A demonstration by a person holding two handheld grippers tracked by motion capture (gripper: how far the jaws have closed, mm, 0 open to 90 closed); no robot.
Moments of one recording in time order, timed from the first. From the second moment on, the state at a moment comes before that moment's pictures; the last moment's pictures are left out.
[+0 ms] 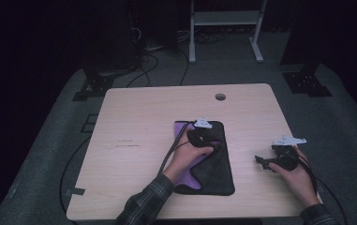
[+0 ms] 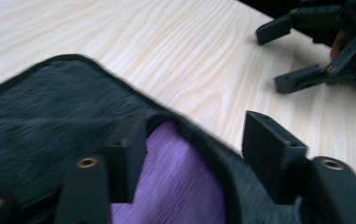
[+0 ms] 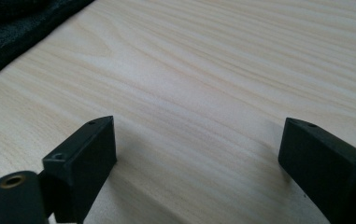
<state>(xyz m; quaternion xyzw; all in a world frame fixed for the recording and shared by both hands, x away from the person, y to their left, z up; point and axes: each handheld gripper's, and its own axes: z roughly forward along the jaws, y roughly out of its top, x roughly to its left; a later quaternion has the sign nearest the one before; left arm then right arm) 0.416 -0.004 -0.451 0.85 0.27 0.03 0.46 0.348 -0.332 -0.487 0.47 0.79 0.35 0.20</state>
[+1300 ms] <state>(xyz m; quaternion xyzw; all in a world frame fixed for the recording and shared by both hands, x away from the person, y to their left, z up) 0.366 0.204 -0.472 0.85 0.36 0.13 0.36 0.351 -0.329 -0.479 0.46 0.78 0.38 0.21</state>
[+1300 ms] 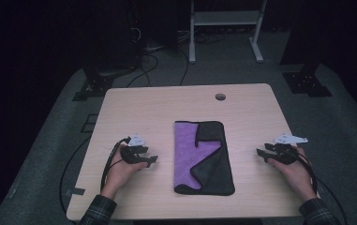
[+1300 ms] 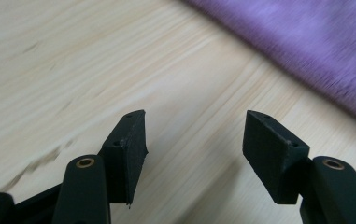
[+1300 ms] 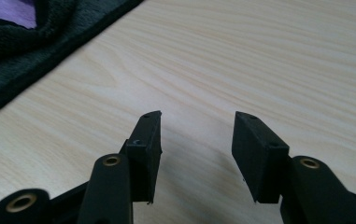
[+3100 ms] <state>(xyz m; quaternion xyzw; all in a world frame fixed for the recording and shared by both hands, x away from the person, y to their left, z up) 0.362 0.218 -0.484 0.85 0.35 0.15 0.36 0.422 -0.170 -0.434 0.30 0.84 0.43 0.13</state>
